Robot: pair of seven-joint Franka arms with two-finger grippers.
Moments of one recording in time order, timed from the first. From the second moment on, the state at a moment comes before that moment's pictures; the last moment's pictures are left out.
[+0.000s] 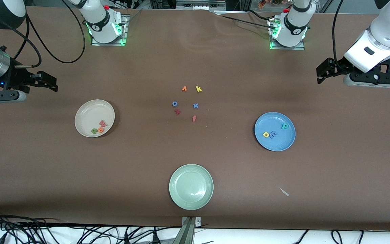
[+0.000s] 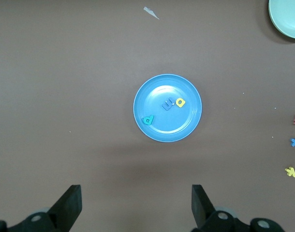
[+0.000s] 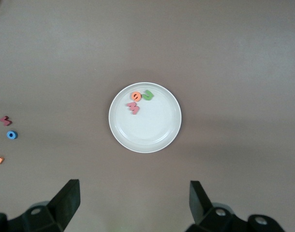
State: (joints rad) left arm 0.04 -0.08 -0.18 -1.75 0.00 1.67 -0.07; right arm 0.10 0.06 -0.05 -1.65 0.00 1.62 -0.03
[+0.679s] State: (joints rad) left arm 0.04 -0.08 -0.19 -1.75 0.00 1.66 -0.07; right arm 0.10 0.06 -0.05 -1.65 0.00 1.62 -0.03
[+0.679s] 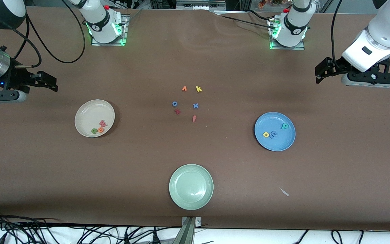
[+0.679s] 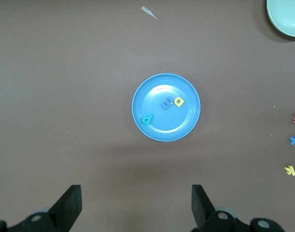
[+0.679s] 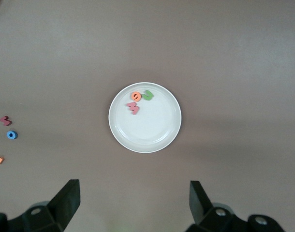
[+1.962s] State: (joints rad) left arm 0.05 -0.04 -0.19 -1.69 0.00 1.64 -0.07; right arm 0.10 0.06 -0.05 -1.65 0.00 1.62 -0.03
